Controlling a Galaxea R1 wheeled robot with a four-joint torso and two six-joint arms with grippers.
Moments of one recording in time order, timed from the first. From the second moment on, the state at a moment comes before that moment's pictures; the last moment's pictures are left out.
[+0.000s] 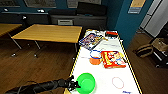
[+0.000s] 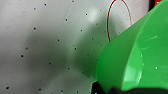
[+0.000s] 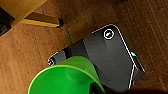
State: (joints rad) left arm 0.53 2.63 -1.91 -0.35 0.39 -0.32; right arm -1.30 2.32 -1.86 -0.40 0.22 0.73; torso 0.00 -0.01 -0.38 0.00
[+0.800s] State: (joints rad) left arm 0.47 2.41 -1.57 -0.34 0.40 -0.32; right arm -1.32 2.32 -1.85 -0.42 0.22 0.73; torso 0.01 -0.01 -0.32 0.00
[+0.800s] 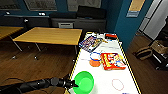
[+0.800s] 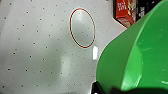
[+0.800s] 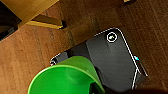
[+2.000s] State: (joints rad) left arm 0.58 2.28 -1.47 -0.31 0.40 -0.28; right arm -1.34 2.32 -1.85 -0.43 0.21 0.73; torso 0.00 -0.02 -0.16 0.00
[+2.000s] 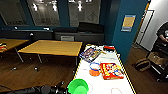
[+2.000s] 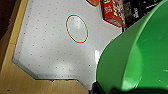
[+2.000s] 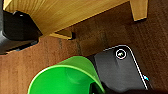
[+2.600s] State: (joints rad) left arm 0.76 2.16 -1.37 -0.30 0.26 -0.15; right arm -1.25 2.34 -1.77 -0.43 0.16 0.74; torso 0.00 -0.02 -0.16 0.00
